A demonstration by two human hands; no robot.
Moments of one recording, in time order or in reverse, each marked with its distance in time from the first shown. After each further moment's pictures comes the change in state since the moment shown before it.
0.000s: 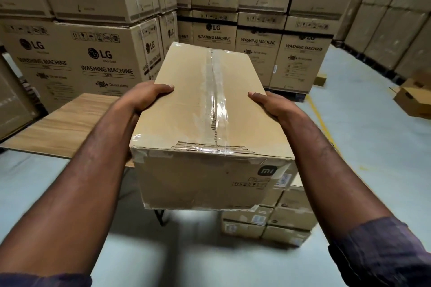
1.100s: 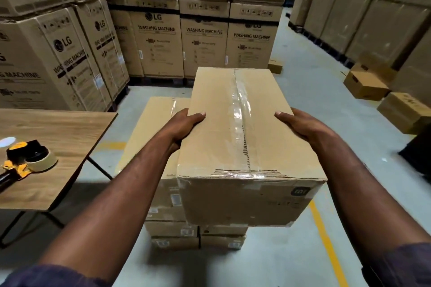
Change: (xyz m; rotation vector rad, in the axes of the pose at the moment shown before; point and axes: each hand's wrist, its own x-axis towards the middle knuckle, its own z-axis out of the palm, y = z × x) left_hand 0.080 0.090 0.494 -0.260 -0.341 -0.069; right_hand 0.039 0.131 -0.485 -0.052 0.142 0.059
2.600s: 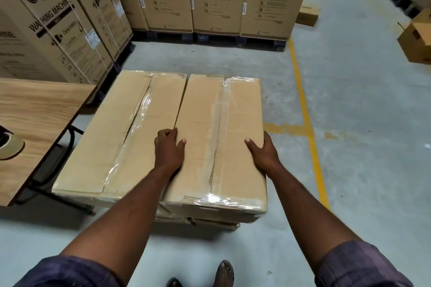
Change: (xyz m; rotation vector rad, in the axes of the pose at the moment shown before) left_hand 0.193 -0.183 0.054 0.809 0.500 -0.078; right_hand 0.189 0.196 0.039 -0.027 0.126 0.115
